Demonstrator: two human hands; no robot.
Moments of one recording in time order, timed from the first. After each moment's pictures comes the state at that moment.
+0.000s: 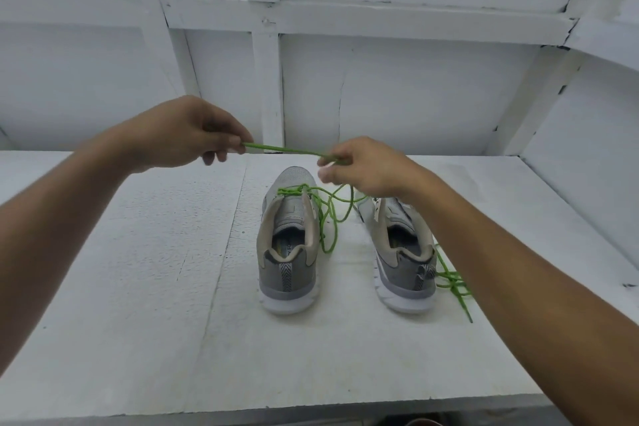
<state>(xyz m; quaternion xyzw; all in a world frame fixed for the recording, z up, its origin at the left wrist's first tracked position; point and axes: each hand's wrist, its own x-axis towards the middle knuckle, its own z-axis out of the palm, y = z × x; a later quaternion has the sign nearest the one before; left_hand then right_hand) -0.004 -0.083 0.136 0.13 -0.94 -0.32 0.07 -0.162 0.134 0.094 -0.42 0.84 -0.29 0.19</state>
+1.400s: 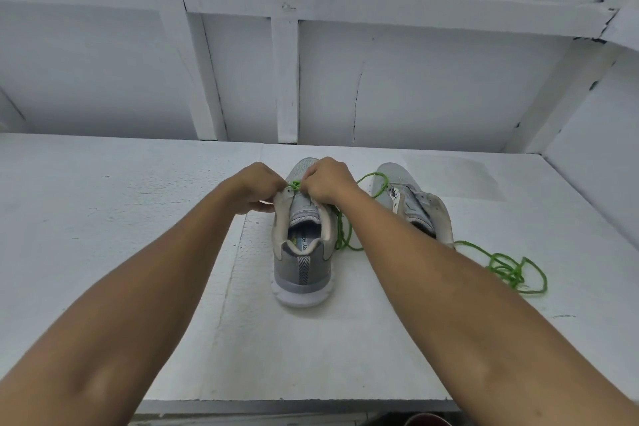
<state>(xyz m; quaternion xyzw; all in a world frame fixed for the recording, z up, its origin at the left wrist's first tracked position) -0.075 -0.079 0.003 0.34 -0.77 -0.53 -0.01 -0.176 0.028 -0.009 -0.30 0.90 -0.28 0.16</state>
